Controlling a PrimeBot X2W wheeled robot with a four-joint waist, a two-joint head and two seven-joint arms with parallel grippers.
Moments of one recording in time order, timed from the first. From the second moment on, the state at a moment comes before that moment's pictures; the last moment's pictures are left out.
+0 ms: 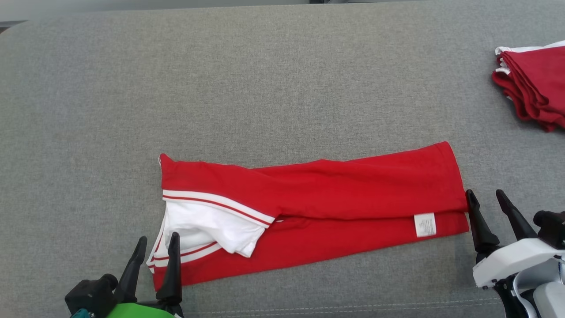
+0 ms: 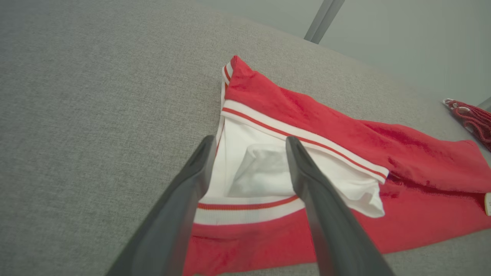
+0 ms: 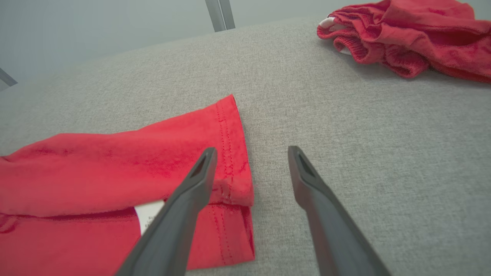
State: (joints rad) left arm 0.09 0.28 -0.31 0.00 -0.64 0.09 -0.19; right arm -0.06 -0.30 0.05 0.21 0.48 0.13 -0.14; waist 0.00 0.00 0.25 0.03
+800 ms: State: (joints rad) left arm 0.03 0.25 -0.27 0.01 -0.56 0.11 -0.26; right arm -0.12 -0.24 -0.02 0.34 0.46 0.13 0.05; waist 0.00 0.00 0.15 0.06
